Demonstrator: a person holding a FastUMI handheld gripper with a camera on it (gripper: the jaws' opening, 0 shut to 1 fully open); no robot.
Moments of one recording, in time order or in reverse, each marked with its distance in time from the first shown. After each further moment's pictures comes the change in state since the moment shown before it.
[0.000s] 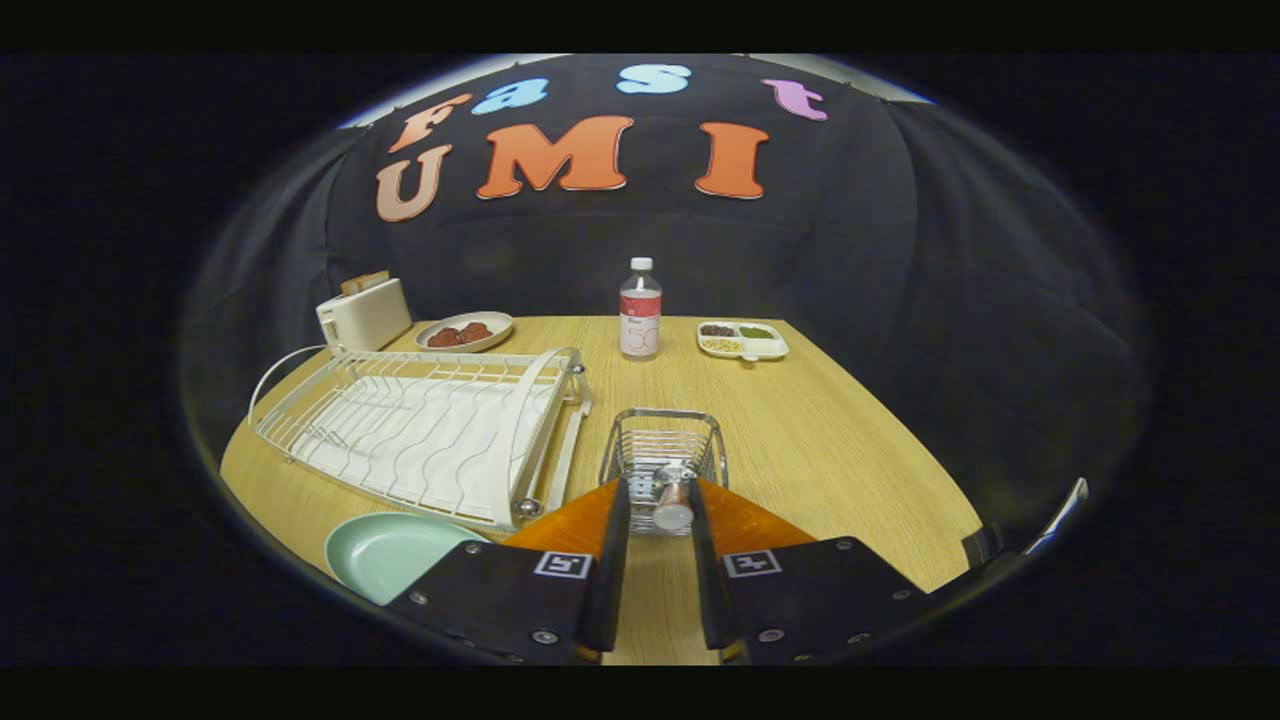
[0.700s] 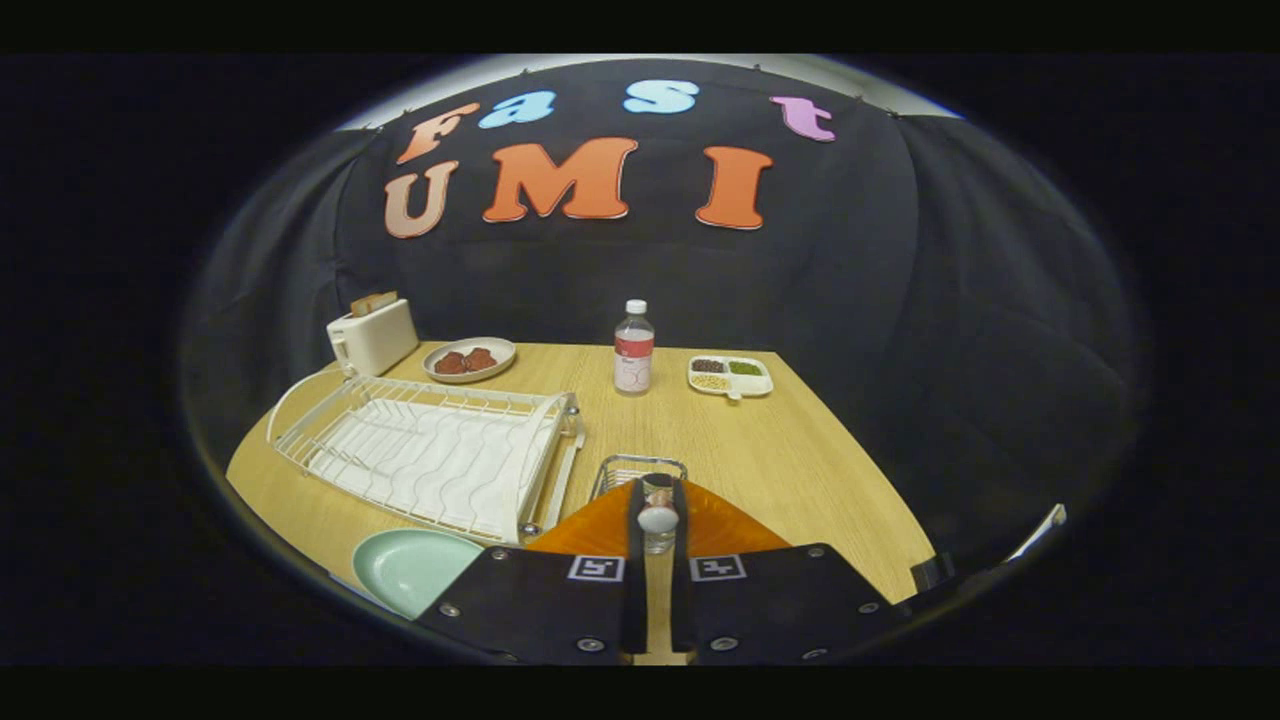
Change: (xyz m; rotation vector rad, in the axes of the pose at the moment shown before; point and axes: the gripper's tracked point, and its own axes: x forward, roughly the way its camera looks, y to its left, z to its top) arm -0.044 -0.023 0.060 -0.012 -0.041 0.007
